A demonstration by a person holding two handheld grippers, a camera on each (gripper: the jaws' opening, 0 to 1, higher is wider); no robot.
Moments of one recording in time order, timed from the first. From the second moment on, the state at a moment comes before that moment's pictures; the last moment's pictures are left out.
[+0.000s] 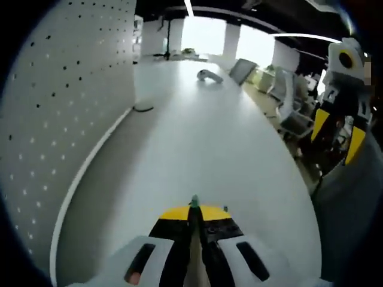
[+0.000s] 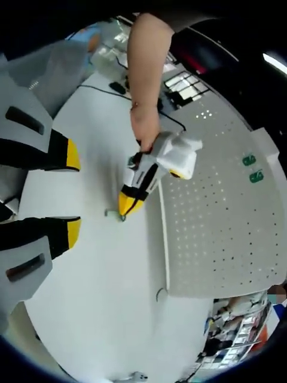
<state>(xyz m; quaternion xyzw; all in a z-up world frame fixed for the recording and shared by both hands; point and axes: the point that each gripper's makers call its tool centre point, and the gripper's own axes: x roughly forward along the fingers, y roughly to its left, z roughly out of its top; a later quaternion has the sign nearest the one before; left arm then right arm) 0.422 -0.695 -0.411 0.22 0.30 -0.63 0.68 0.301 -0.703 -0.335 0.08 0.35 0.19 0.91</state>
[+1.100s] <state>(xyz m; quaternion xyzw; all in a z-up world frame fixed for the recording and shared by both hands) 0.454 -0.682 -0.360 0.12 0.32 -0.56 0.75 0.305 -0.707 -0.331 0.09 0.35 0.19 0.92</state>
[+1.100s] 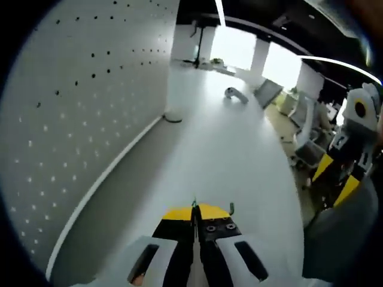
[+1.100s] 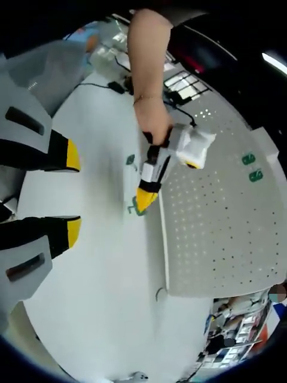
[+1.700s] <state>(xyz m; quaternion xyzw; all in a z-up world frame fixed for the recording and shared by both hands) 0.423 -0.641 -0.261 0.09 0.27 -0.52 0.80 0.313 -0.683 -0.302 0.05 0.31 0.24 0.92</state>
